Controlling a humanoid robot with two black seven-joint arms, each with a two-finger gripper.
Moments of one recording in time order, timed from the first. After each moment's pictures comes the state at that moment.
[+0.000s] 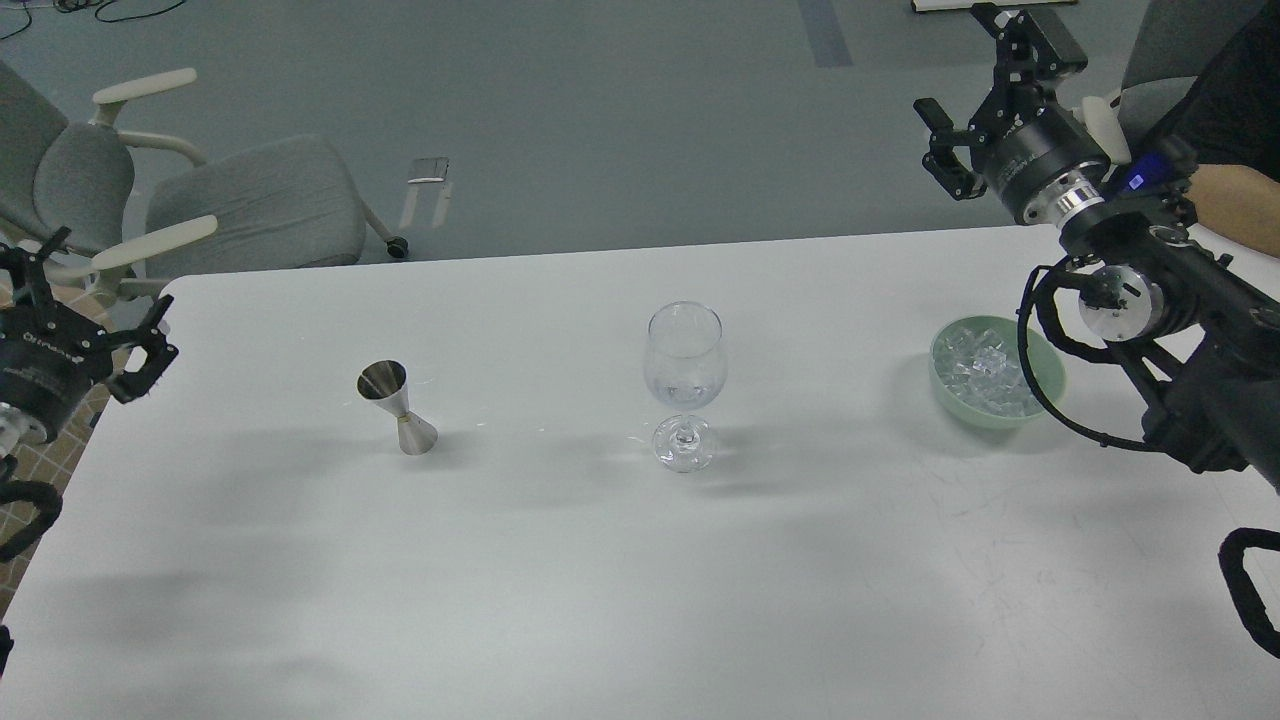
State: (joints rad) left arm -0.22 0.47 -1.79 -1.04 0.46 -0.49 0.17; right arm 0.82 -0.33 0.86 0.74 -0.45 0.26 0.32
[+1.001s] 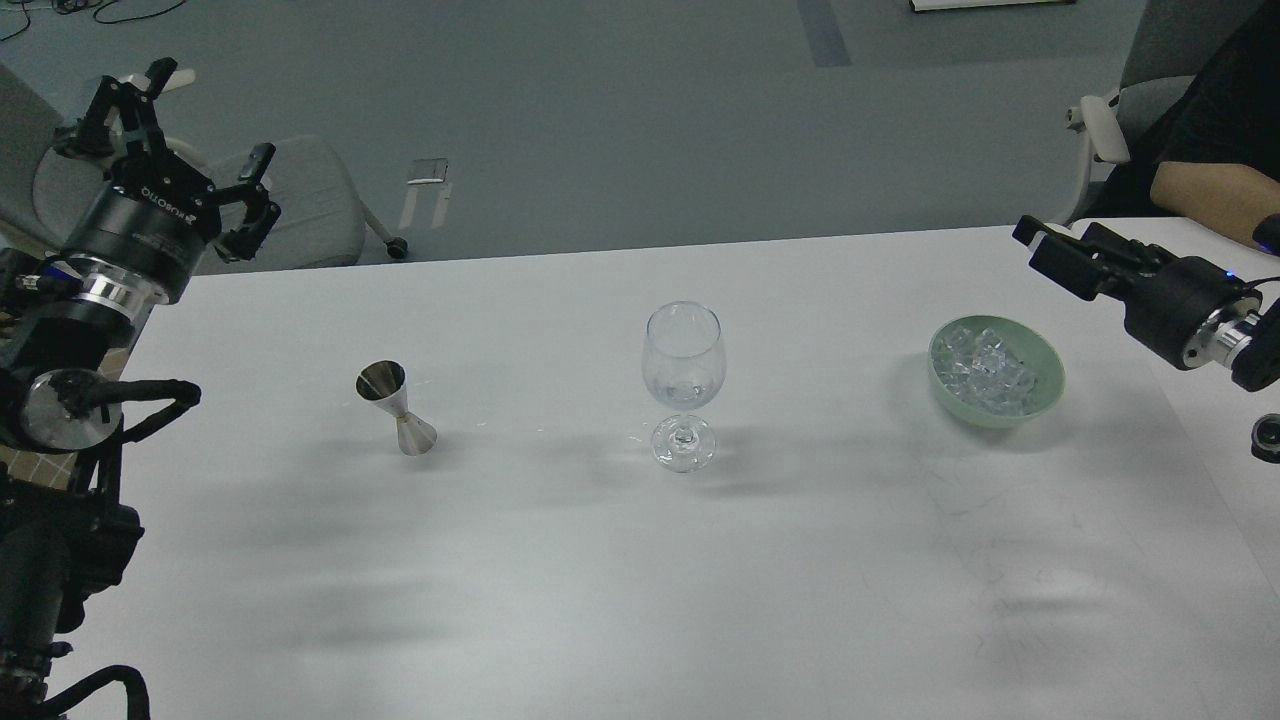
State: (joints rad) left arm -0.45 0.32 -1.63 -1.05 0.66 -0.49 0.02; right arm 0.55 -0.77 0.61 1.05 -1.62 -0.17 0.34
